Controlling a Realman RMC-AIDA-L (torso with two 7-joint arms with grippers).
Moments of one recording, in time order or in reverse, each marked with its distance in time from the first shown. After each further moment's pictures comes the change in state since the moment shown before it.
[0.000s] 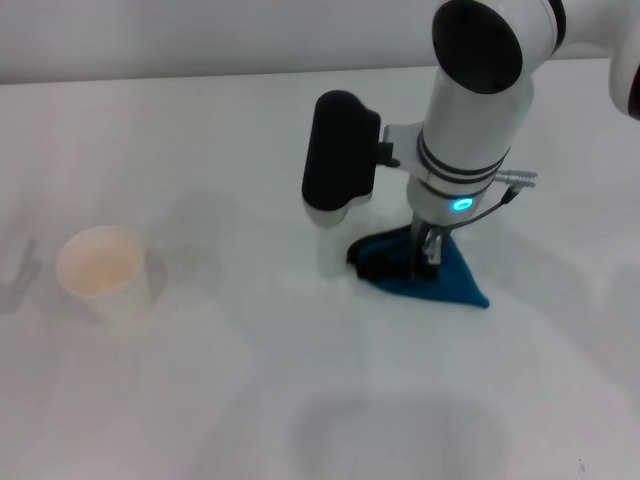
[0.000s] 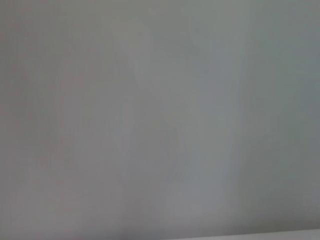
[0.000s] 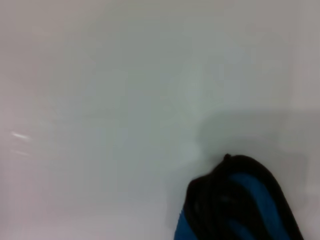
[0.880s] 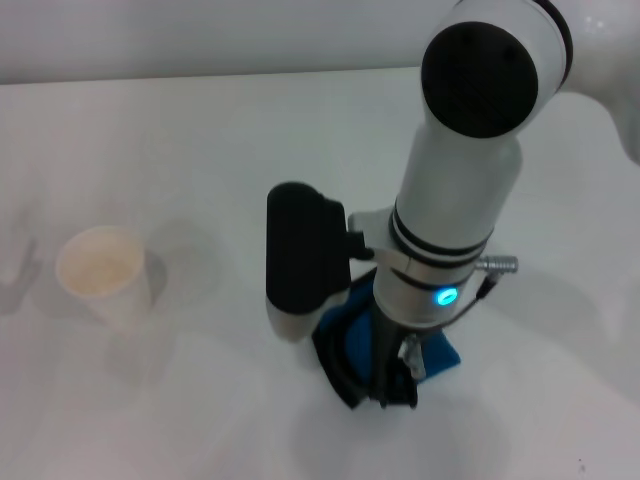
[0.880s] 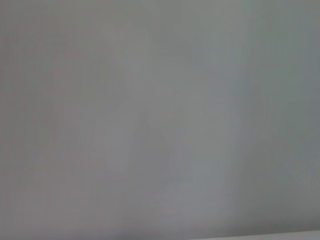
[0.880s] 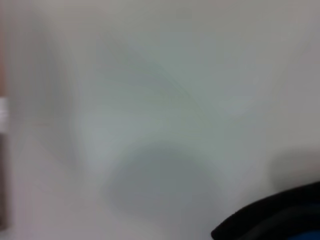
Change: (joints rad) left arm 0.003 0.000 0.000 0.001 0.002 -0.008 0.000; right arm -0.101 0.002 -0.097 -0.290 0.242 0.206 -0.037
